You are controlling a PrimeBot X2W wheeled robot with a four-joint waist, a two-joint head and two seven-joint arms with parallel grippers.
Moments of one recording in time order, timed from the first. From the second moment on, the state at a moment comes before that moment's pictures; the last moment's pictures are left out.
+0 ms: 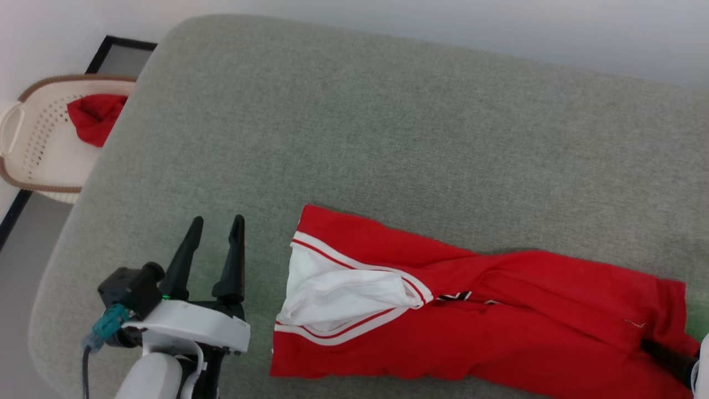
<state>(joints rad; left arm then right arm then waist) -0.24 0.28 -0.23 0.20 -0.59 -0.02 -0.26 0.00 -0.36 -0.20 -0.13 0.59 0.13 1.05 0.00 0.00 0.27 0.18</state>
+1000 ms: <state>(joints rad) -0.15 0.13 0.01 0.23 -0.40 -0.13 -0.26 -0.12 -0.46 -0.22 0.11 0.62 0.13 1.02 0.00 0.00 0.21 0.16</state>
